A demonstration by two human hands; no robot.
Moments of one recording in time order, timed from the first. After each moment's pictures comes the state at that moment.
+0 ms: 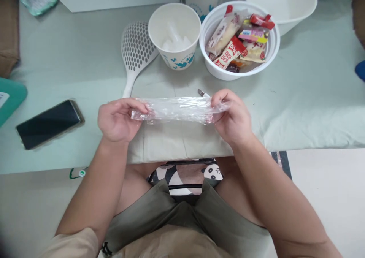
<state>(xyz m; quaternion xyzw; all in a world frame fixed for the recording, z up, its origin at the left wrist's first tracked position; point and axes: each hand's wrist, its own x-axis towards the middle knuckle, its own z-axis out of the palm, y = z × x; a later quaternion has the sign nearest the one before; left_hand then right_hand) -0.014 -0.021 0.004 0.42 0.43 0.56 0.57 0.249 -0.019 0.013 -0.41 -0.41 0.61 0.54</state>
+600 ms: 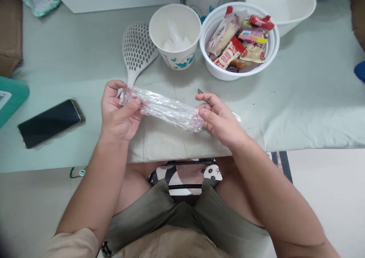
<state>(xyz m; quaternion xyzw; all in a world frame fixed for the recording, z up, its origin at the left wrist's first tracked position) -0.011 -0.020 0.014 0.34 0.49 0.57 0.56 0.247 -0.028 0.015 -0.47 -0.39 0.69 0.37</state>
